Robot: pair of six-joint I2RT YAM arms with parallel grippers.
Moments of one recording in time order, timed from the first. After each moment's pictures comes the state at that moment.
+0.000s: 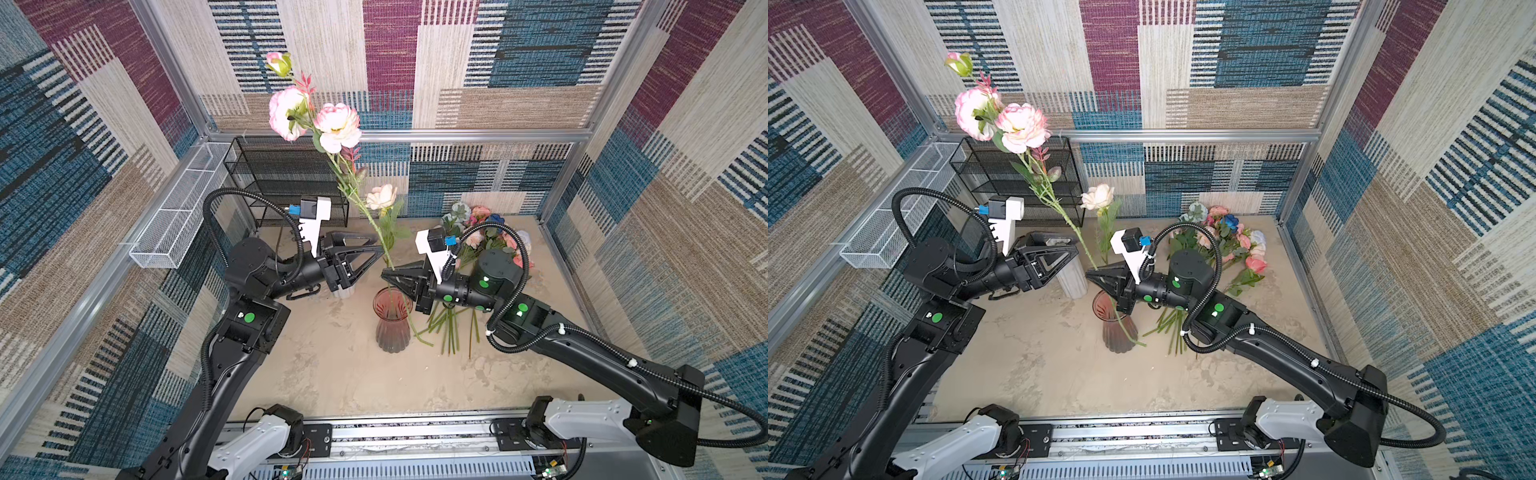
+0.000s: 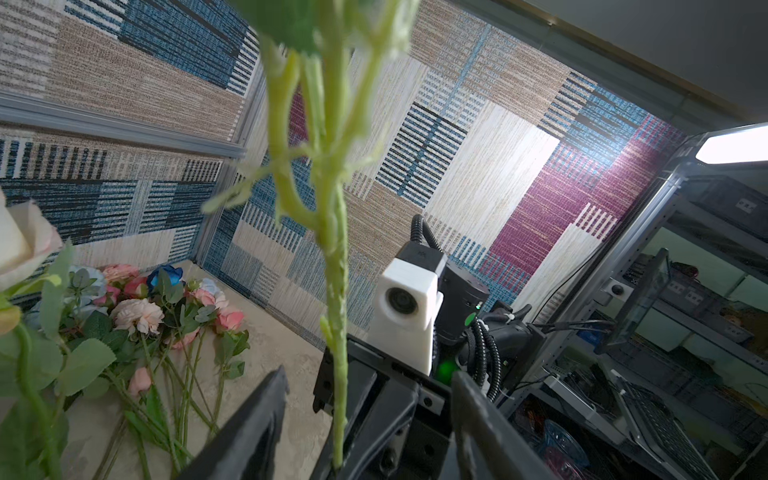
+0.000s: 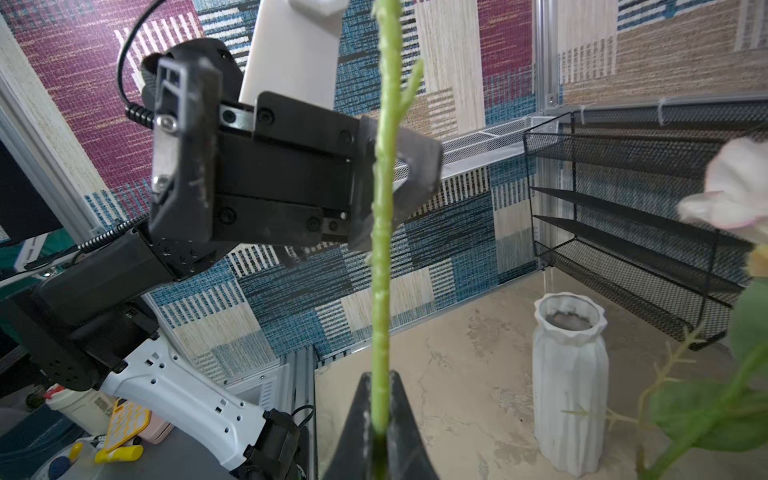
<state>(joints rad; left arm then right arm) -0.38 1.01 1.22 0.07 0.87 -0.69 0.90 1.23 1.17 0.13 -0.44 0.26</state>
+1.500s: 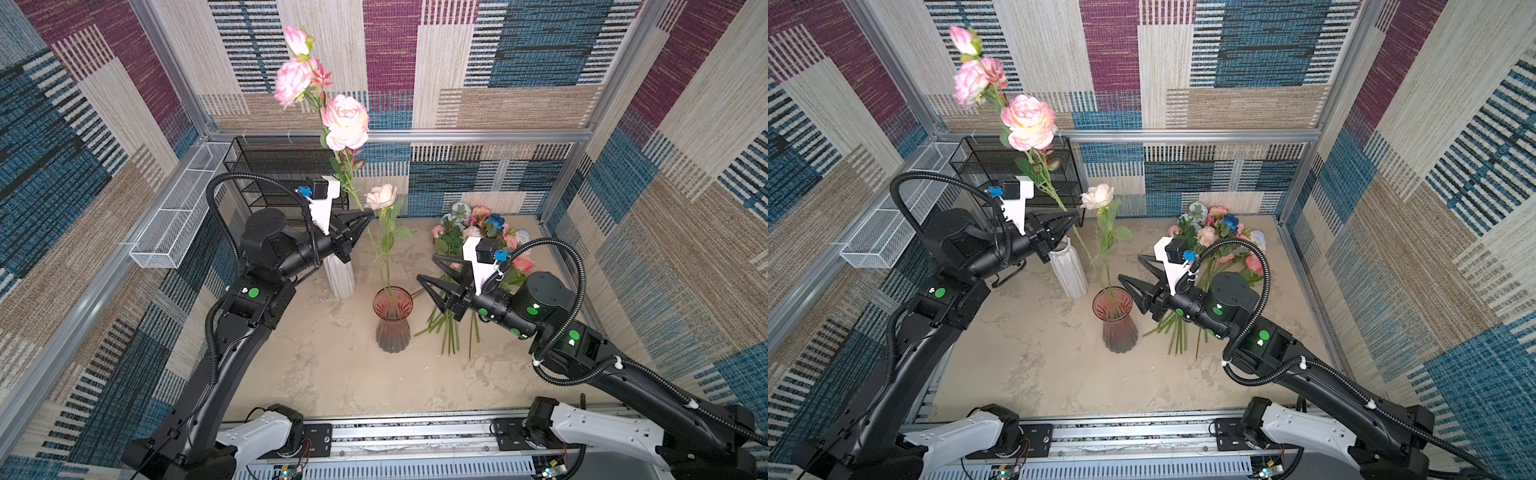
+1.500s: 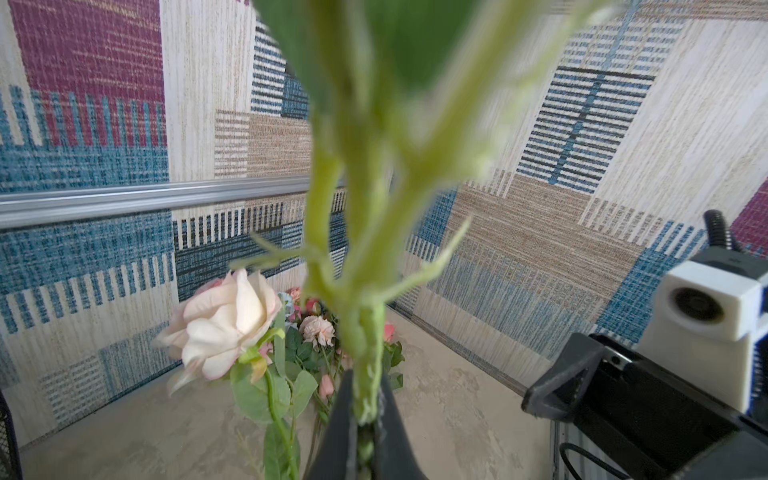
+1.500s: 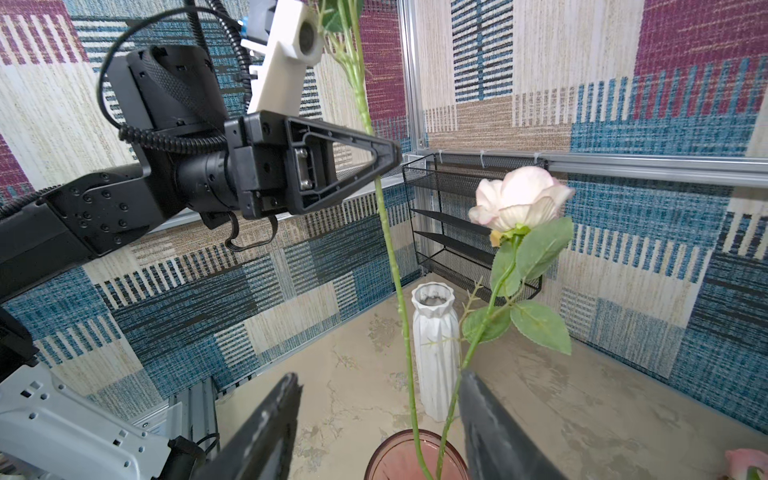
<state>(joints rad) -0.38 1.15 1.38 -0.18 0.55 -0.22 0.93 0.94 1.05 -0.03 -0.04 0.14</state>
